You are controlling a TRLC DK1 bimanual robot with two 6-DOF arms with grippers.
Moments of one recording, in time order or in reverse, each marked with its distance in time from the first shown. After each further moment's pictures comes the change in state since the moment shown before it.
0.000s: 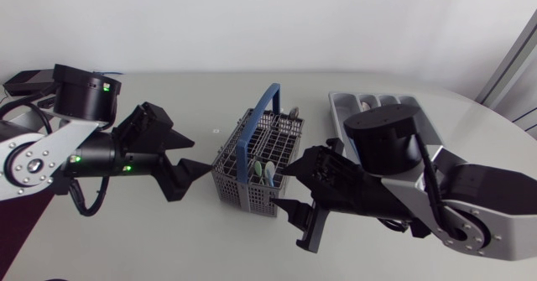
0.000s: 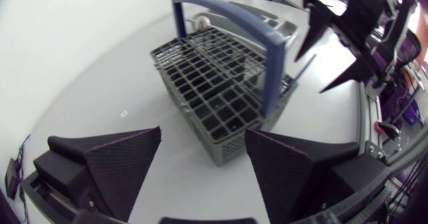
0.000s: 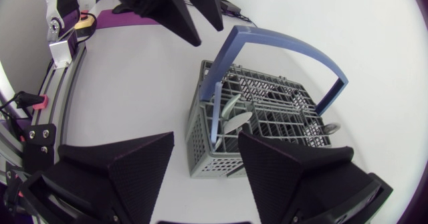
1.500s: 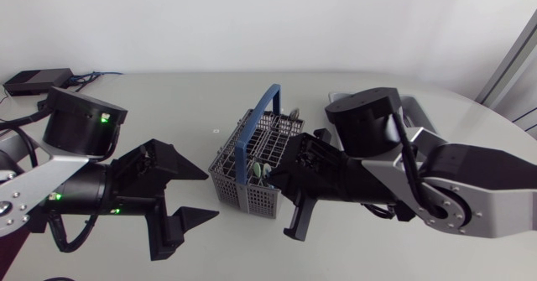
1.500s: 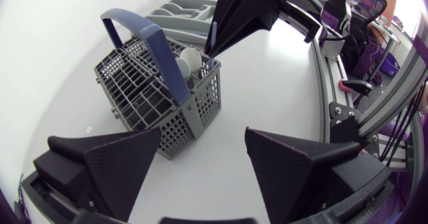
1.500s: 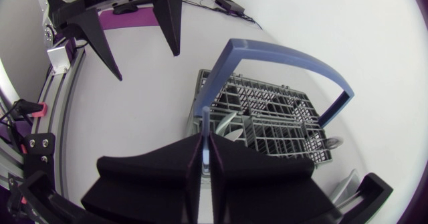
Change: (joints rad) left arm -0.159 -0.153 -0.066 -0.166 0.039 0.120; right arm 0.017 0.073 0.106 -0.051 -0.004 0.001
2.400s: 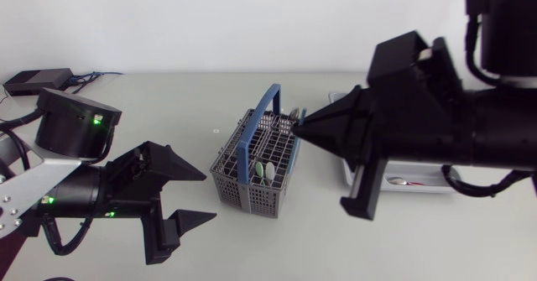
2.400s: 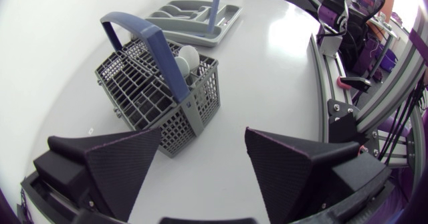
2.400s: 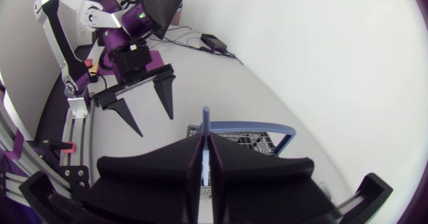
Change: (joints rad) left arm 0.000 -0.031 -0.007 -0.018 0.000 0.018; right arm -0.036 -0.334 0.218 -0.378 -0.034 0.063
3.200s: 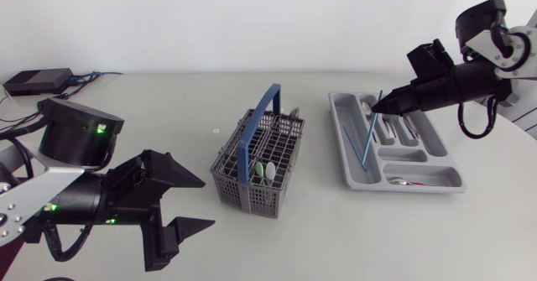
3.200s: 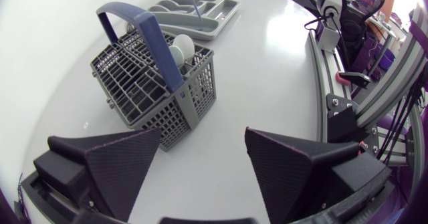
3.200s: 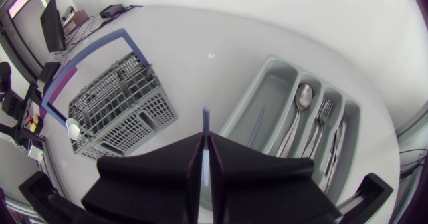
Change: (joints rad) left arm 0.000 -0.005 -0.032 0.001 0.000 0.000; right arm -0.775 0.583 0.281 -0.173 -0.257 0.005
